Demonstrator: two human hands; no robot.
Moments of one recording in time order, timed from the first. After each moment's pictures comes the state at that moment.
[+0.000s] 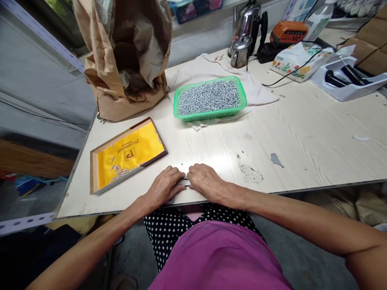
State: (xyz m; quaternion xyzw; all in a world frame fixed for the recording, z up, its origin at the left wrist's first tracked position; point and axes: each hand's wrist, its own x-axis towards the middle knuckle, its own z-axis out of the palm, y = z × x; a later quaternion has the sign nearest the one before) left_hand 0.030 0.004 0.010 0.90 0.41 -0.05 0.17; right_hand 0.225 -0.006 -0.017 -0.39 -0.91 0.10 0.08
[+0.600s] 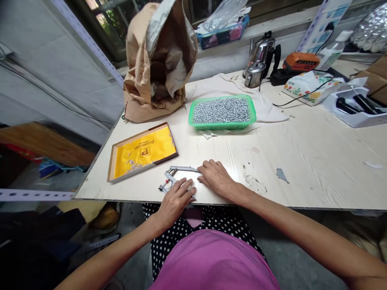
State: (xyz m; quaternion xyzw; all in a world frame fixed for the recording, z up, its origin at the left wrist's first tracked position) left_hand 0.030 -0.066 -0.027 0.91 0.41 0.11 0.04; right_hand 0.241 0.008 -0.014 -0.43 -0.89 0.09 0.10
